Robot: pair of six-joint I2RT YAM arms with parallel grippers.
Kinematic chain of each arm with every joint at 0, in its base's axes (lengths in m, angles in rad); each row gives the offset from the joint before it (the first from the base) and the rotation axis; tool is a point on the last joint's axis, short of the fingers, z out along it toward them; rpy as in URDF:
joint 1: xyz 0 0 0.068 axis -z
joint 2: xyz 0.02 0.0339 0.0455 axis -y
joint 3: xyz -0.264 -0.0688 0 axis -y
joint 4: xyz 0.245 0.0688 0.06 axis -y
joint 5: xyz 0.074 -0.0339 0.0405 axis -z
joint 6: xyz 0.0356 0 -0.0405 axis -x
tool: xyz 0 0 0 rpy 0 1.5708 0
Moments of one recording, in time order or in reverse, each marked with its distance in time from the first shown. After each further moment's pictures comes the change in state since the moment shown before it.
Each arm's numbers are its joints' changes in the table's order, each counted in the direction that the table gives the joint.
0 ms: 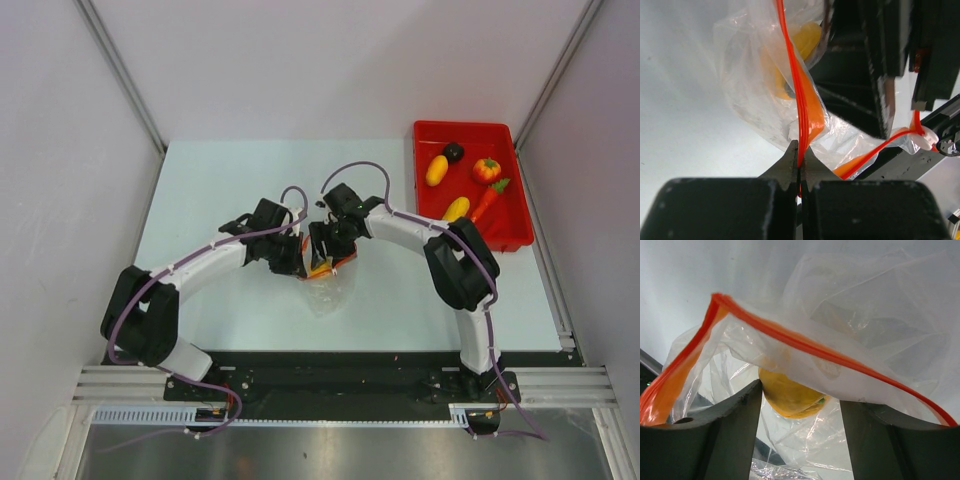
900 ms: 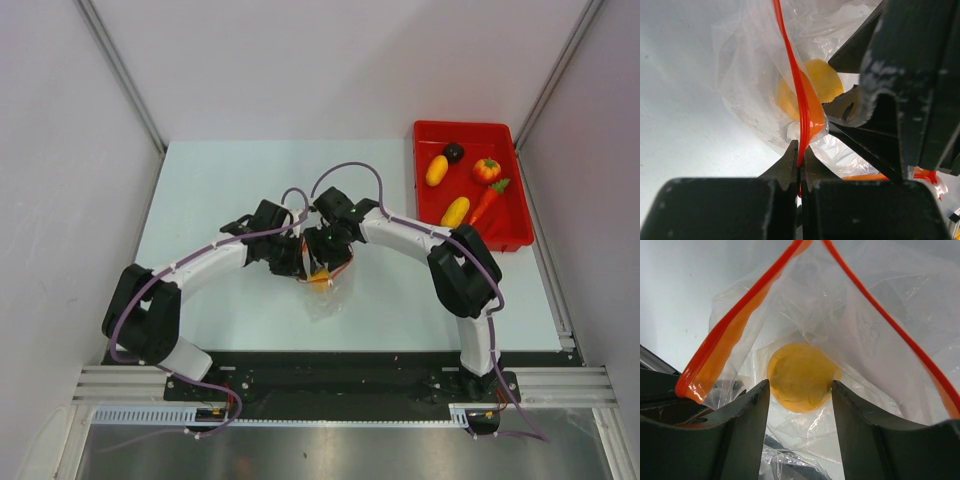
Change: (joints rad) left arm 0.000 -0.011 -0.005 0.007 0.002 -0.005; right arm -0.070 0.049 0.023 -0.083 0.080 0.036
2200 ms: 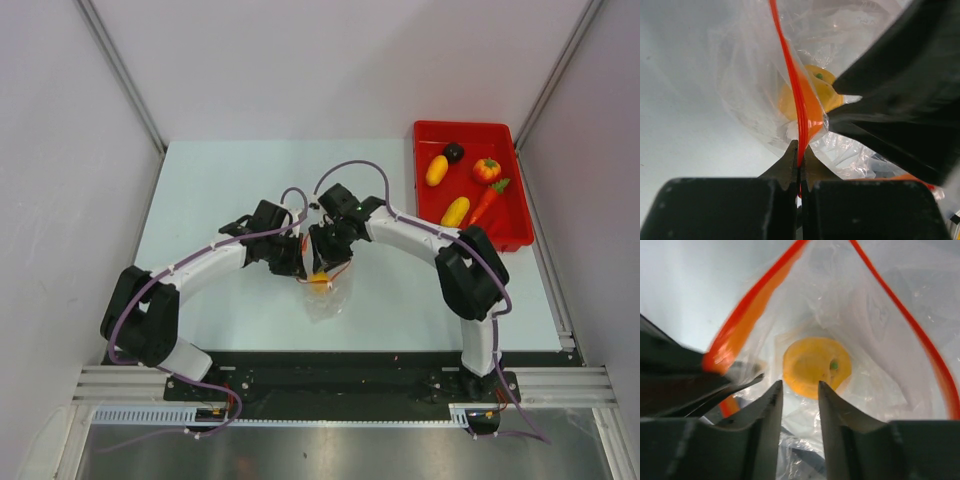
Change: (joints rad) left arm 0.000 0.013 -0.009 0.009 -0.001 0.000; right arm 0.011 0.069 -0.022 0.006 -0.065 -0.023
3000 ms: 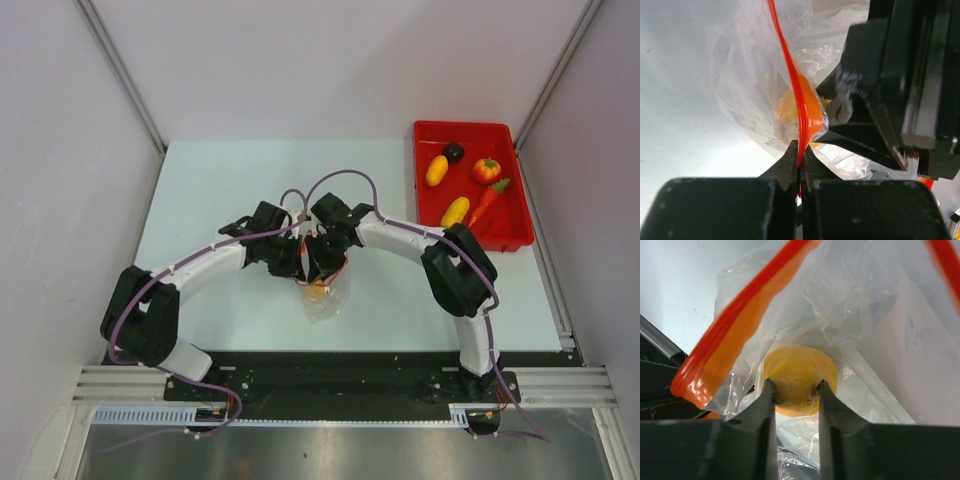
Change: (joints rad) left arm 0.000 0.000 -0.011 -0.007 -0.001 -0.001; right arm -0.032 -0.099 -0.001 0.014 -0.038 0.066
